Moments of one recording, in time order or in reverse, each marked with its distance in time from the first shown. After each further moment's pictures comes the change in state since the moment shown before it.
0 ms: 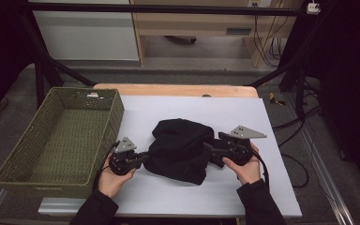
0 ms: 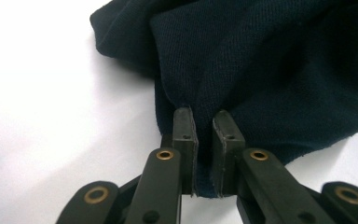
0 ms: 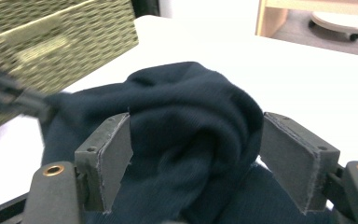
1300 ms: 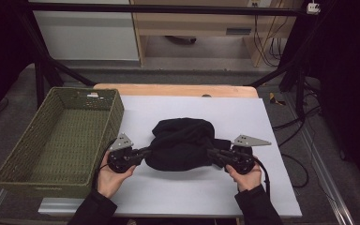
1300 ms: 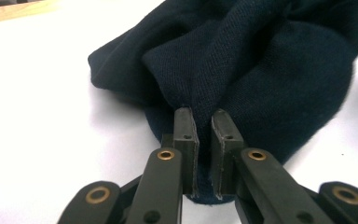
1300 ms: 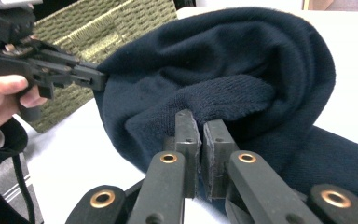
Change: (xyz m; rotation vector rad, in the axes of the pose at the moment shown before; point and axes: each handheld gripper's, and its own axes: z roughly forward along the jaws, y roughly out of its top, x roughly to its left) left arm -0.005 0.011 -0.012 -0.106 -0.033 -0.017; right arm 0.011 -0.019 -0.025 0.019 0.176 0.096
